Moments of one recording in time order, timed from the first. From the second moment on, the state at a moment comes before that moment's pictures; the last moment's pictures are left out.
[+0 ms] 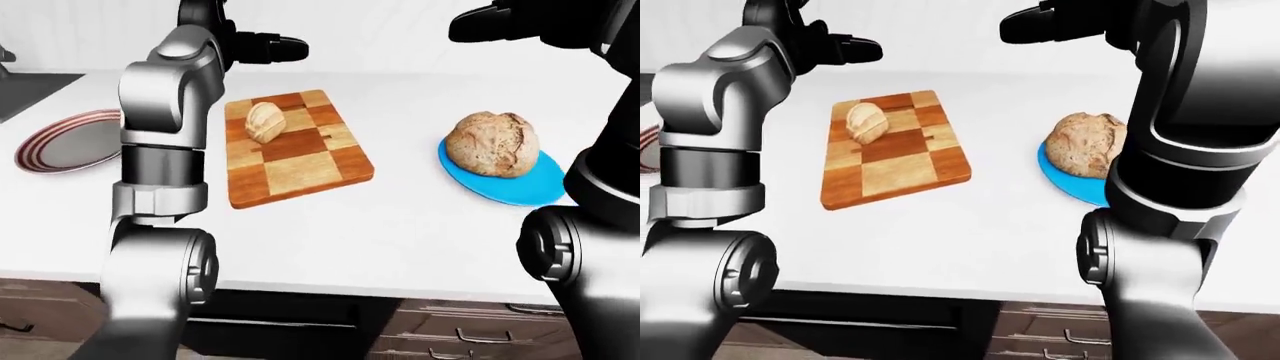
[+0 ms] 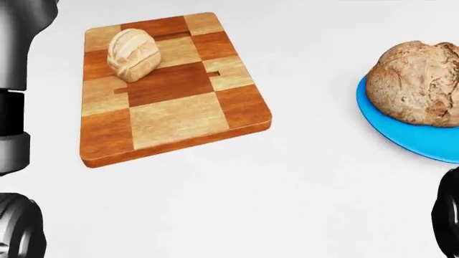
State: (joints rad) left arm -1.31 0.30 0.12 0.46 -0.17 0.78 0.08; right arm -1.36 -0.49 -0.14 -0.11 -0.18 1.49 0.28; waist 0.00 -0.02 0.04
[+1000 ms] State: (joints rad) left arm -1.28 0.34 0.15 0.46 -0.18 0.75 0.11; right arm -1.26 -0.65 -0.02 0.06 -0.36 1.29 0.58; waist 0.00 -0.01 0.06
